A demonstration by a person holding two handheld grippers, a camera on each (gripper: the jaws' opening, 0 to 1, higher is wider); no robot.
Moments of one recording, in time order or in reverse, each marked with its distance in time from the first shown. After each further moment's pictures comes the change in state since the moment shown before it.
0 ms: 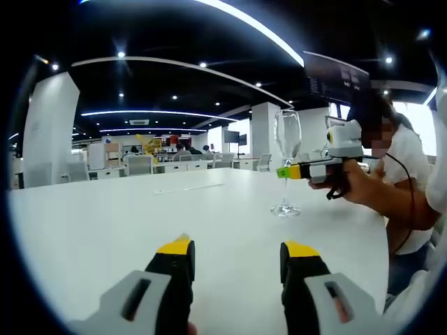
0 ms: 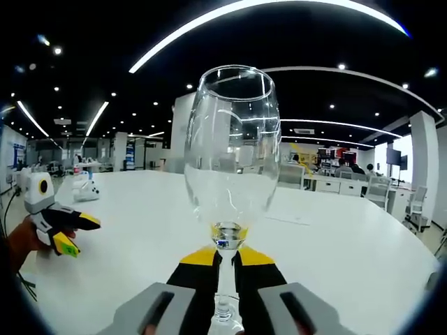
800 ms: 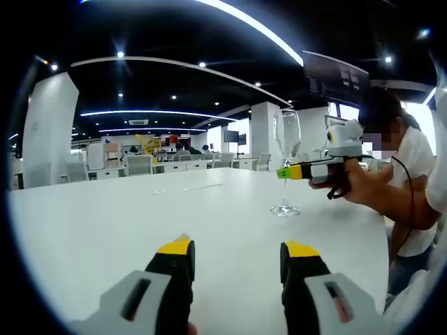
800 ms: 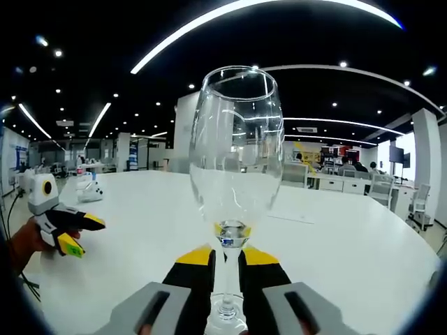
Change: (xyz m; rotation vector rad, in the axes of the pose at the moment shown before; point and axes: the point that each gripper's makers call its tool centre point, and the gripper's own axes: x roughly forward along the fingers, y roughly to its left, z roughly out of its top) left arm 0.000 -0.001 -0.003 0.001 0.001 -0.003; right arm -0.002 0.004 -0.003 0.009 0.005 0.023
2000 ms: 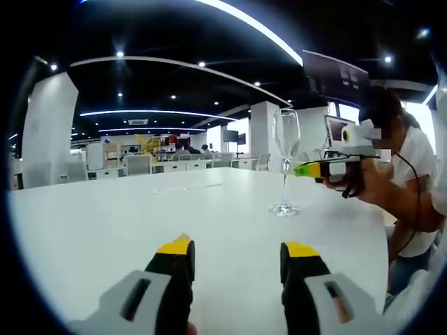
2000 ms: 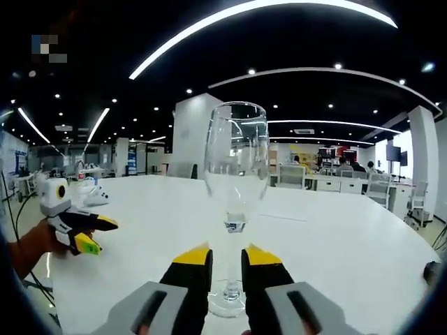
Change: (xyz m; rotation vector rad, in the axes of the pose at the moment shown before) left arm 0.001 0.000 0.001 0.002 0.002 -0.004; right arm -0.034 0.004 0.004 0.019 -0.027 -0.009
